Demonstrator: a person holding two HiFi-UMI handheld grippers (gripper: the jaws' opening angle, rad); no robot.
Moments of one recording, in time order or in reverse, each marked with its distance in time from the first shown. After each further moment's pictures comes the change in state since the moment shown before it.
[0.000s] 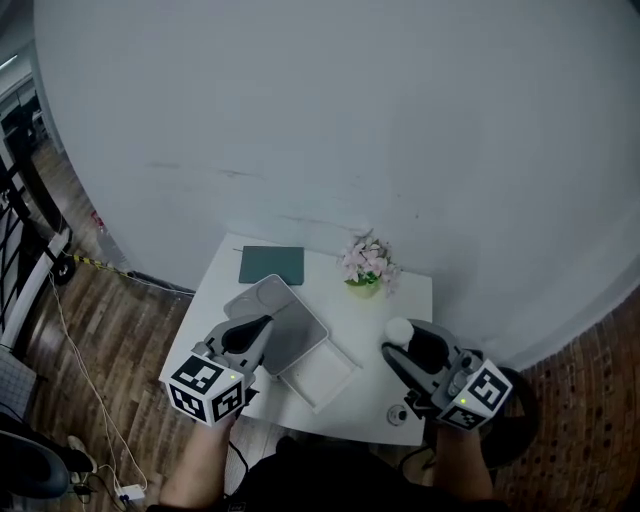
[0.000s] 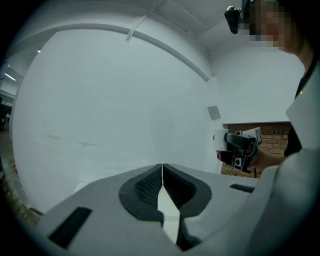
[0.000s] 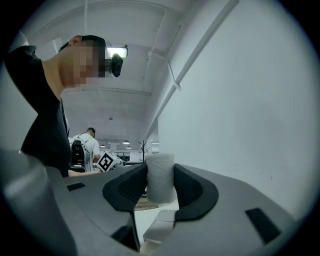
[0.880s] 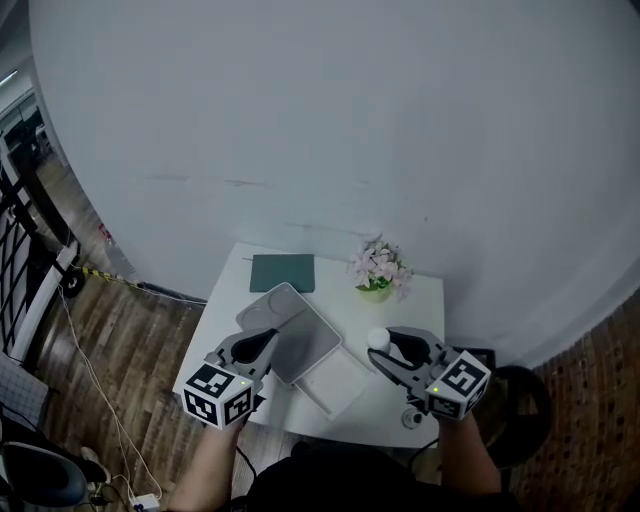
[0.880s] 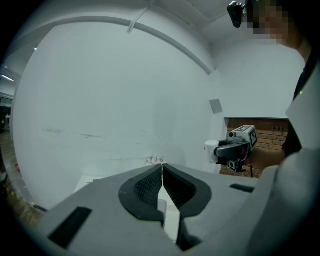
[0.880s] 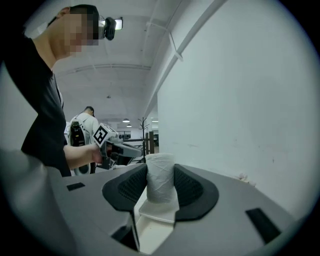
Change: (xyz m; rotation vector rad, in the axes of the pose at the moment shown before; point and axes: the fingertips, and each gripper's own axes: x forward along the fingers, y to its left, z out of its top) left arm -0.001 0.021 -0.030 -0.004 0.078 0.003; right arm 0.031 -0.014 -0.083 -0.012 0.313 -0.019
